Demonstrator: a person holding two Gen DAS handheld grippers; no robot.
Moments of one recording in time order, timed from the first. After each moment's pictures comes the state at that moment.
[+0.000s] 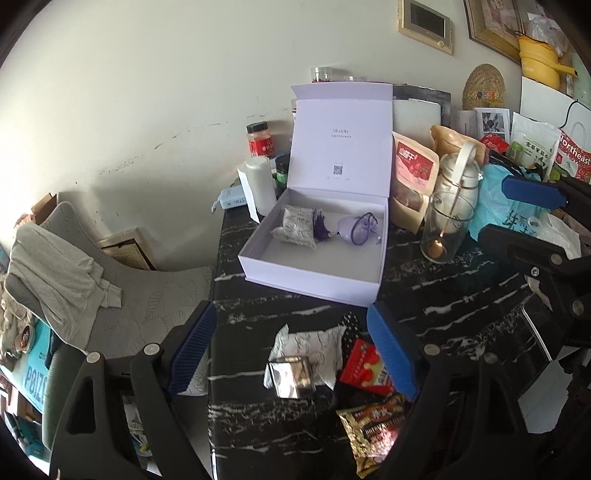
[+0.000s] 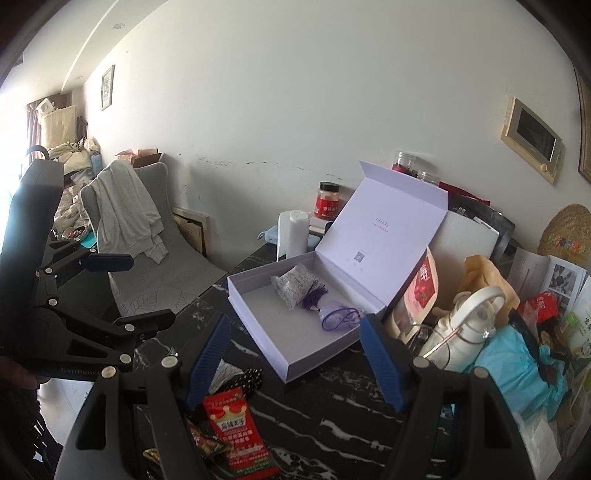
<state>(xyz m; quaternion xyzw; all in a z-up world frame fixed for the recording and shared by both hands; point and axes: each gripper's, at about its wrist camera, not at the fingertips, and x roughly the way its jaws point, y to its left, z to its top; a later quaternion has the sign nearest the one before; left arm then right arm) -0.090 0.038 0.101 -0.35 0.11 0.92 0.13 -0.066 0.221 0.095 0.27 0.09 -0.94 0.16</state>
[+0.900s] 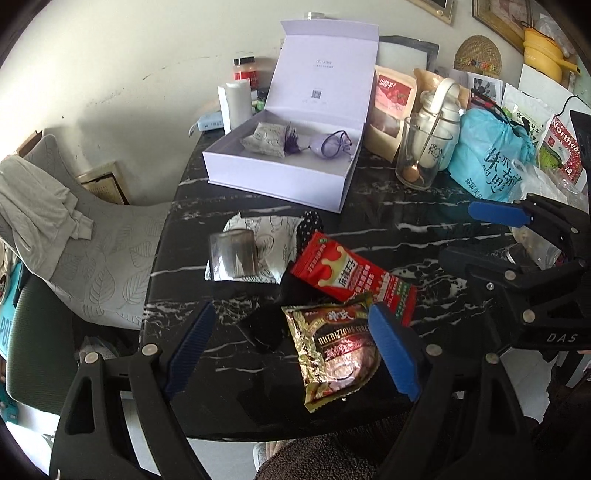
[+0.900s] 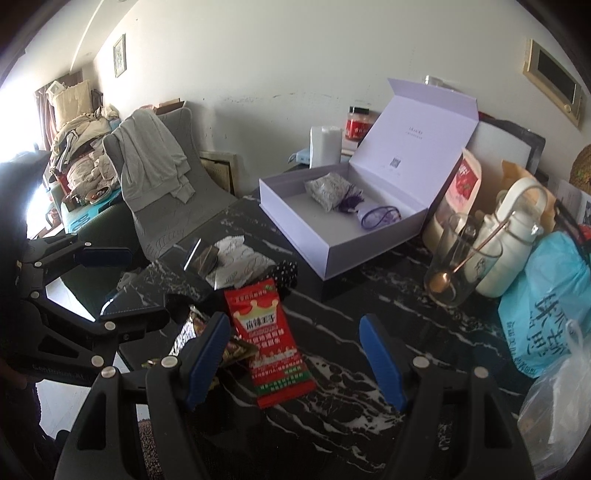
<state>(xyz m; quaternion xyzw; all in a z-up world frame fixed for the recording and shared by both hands) -0.028 0.046 0.000 -0.43 0.06 0.89 0.14 -0.034 0.233 -0.013 0.37 0.08 -0.90 0.21</state>
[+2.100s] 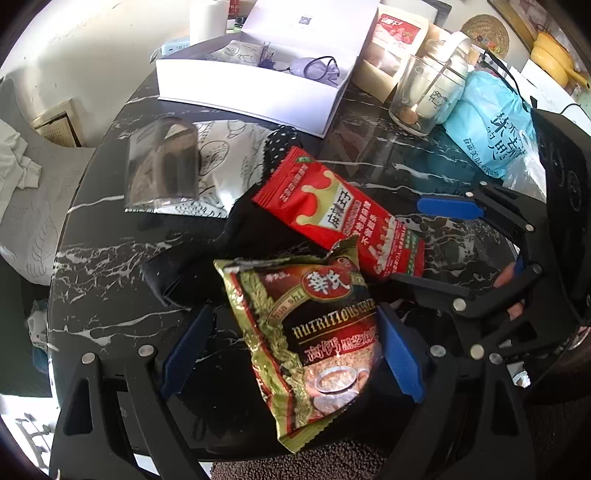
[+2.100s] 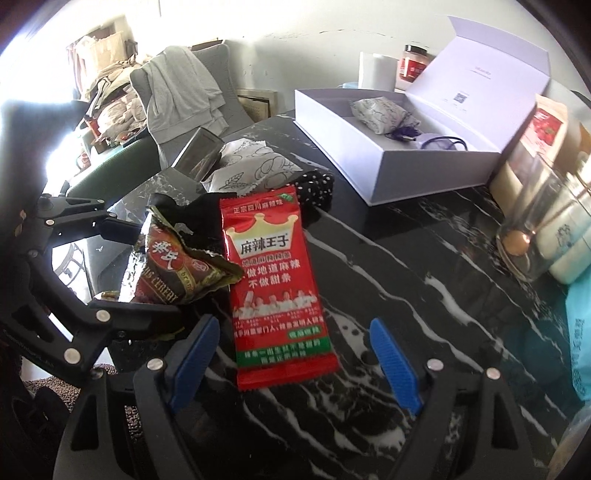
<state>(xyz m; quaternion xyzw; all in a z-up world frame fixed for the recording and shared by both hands) -0.066 0.058 -0.095 -0.52 0.00 0.83 0.19 -0.069 0.218 -0.107 0.44 0.14 -0.84 0.29</state>
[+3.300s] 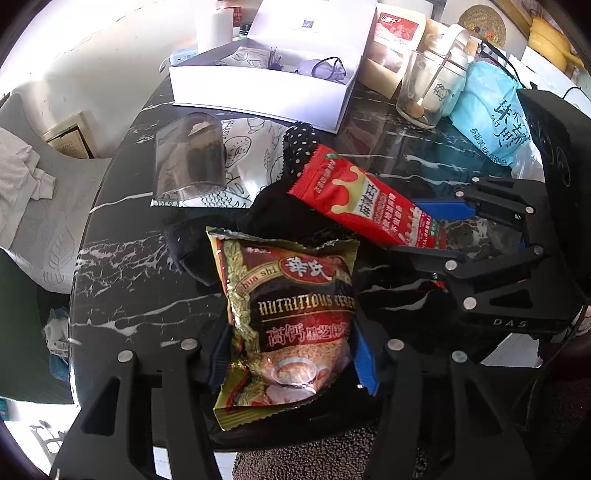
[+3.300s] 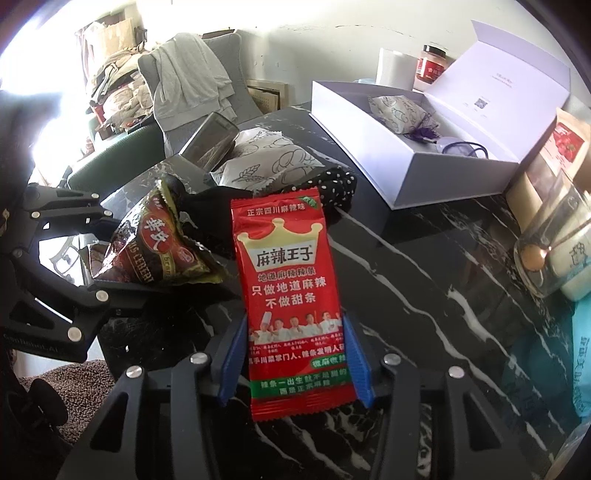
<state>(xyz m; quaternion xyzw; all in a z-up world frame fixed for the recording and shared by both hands) -0.050 0.047 -0.094 -0.51 0.04 0.84 0.18 -0.069 0.202 -0.115 0.44 0.15 -0.83 0.29</state>
